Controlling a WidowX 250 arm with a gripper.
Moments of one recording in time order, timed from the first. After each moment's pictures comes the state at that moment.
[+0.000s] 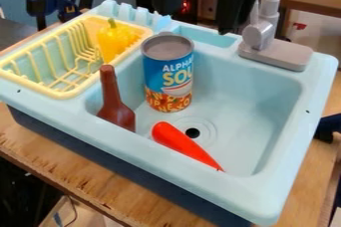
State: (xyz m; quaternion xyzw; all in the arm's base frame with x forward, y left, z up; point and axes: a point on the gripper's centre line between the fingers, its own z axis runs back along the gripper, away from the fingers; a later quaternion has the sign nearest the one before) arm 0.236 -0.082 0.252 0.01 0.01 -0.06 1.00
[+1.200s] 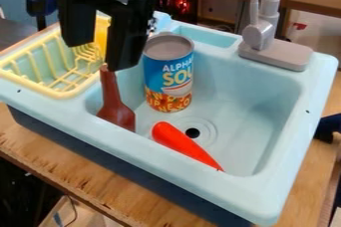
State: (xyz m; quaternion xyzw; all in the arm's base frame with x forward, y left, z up) arm 0.205 -0.012 0.216 0.05 0.07 -0.08 0.99
